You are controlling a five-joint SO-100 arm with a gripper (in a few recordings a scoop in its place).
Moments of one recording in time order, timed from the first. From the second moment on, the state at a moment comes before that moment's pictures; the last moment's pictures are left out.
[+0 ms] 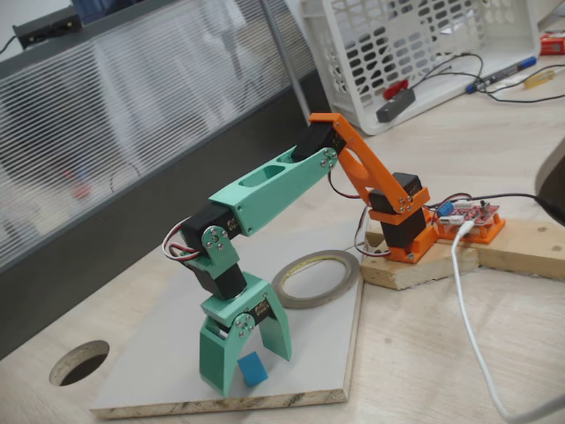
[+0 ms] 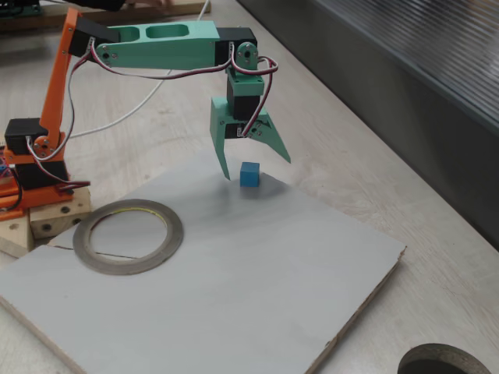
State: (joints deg) arm -43.3 63.5 67.8 91.3 97.4
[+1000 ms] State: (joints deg) arm -39.3 63.5 66.8 91.2 97.4
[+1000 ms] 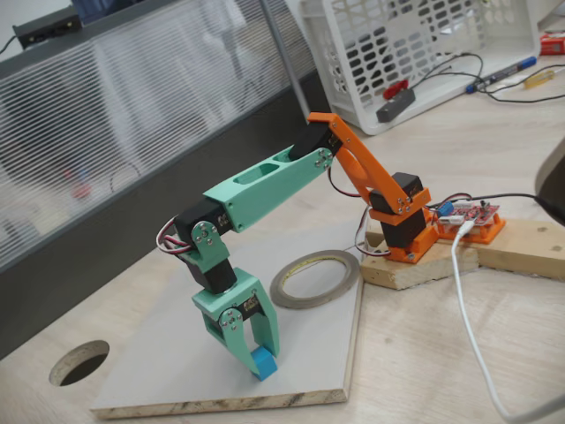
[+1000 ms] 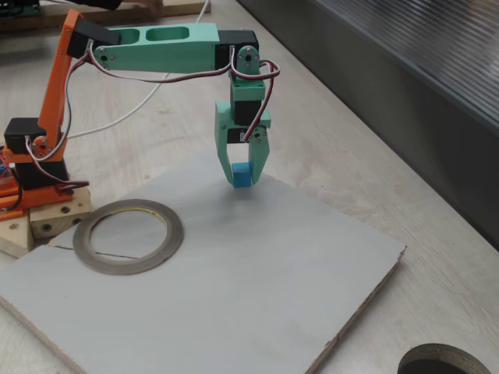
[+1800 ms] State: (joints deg) arm -39.3 63.5 66.8 90.4 97.4
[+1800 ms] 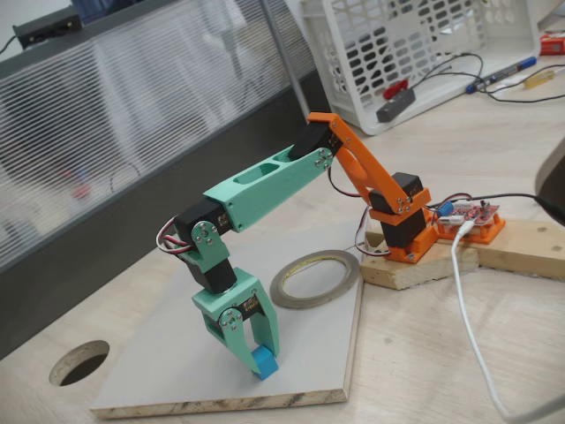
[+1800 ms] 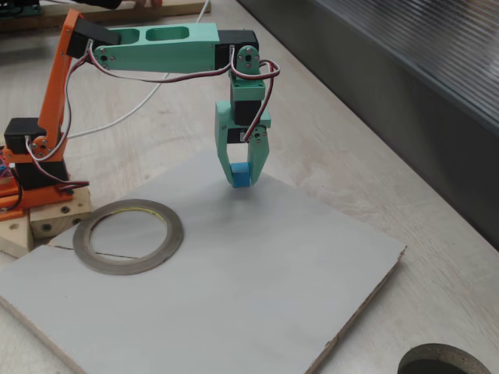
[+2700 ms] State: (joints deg) arm -39.3 64.0 66.8 86.3 97.4
